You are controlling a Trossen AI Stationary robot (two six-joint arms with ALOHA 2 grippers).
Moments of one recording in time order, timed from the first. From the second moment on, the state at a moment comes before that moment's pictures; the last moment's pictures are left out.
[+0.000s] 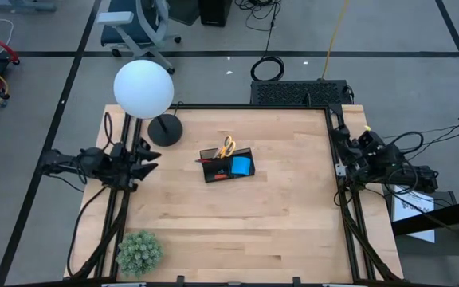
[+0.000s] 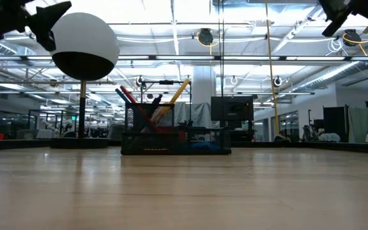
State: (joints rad) left arm -0.19 0.00 0.06 0.37 -0.17 -0.17; right arm -0.07 0.00 0.10 0.63 0.11 0.38
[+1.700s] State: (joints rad) left arm -0.19 0.08 0.01 0.03 -0.13 -0.08; right arm -0.07 0.02 0.01 0.02 0.10 0.23
